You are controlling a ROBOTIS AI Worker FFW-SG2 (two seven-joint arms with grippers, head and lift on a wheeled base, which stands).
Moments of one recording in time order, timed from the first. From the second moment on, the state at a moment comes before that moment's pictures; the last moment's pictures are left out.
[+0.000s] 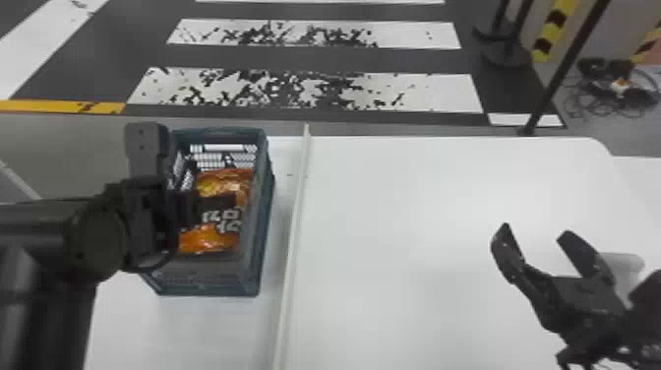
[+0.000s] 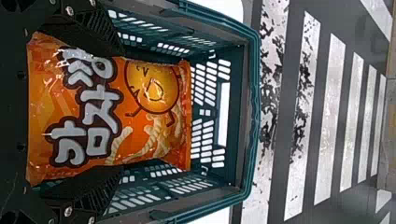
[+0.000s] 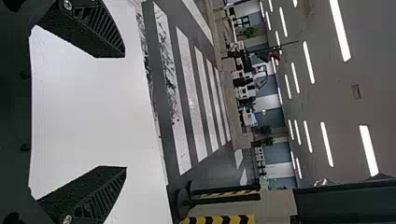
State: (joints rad) left arm -0.02 0.18 0.10 -1.97 0.33 1.24 0.11; right arm 0.63 -0.29 0.02 -2.02 -0.43 -0.06 -0.08
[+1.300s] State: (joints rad) left arm -0.08 0.13 0.16 -1.74 0.30 1.26 0.06; right arm 0.60 -0.37 0.08 -1.96 -0.48 -0.07 -0.07
